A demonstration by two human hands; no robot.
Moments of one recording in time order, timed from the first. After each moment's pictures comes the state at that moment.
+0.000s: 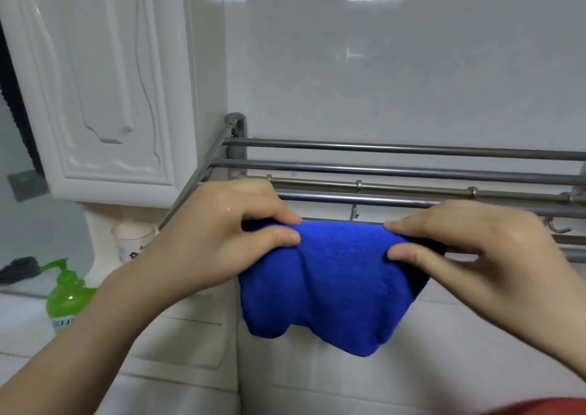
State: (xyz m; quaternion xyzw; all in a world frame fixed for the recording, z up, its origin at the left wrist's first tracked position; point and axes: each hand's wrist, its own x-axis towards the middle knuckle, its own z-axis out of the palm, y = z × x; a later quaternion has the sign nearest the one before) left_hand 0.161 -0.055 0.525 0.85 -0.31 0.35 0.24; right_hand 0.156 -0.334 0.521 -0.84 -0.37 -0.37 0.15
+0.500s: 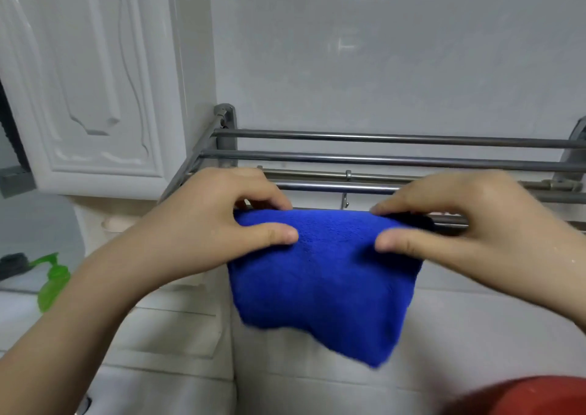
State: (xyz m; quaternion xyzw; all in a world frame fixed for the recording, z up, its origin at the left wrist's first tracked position) left_hand 0.155 -0.060 0.536 0.88 -0.30 0.27 0.24; right_hand 0.151 -0.337 0.545 -0.86 -0.39 -0.29 0.15
